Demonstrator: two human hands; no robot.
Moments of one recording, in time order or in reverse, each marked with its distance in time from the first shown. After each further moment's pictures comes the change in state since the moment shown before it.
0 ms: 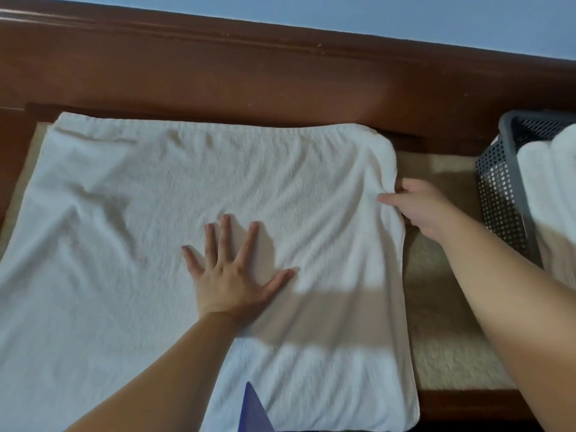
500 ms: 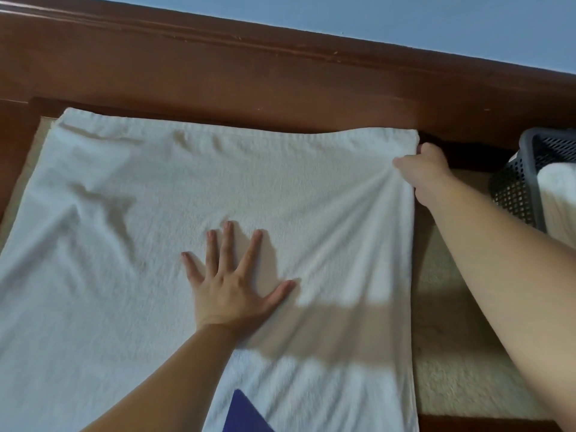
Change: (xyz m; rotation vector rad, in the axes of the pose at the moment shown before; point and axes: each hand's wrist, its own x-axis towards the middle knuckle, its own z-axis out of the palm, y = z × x) left_hand 0.003 0.000 0.004 0.014 0.025 0.003; right_hand 0.053 -0.068 0.007 0.039 0.303 -0.021
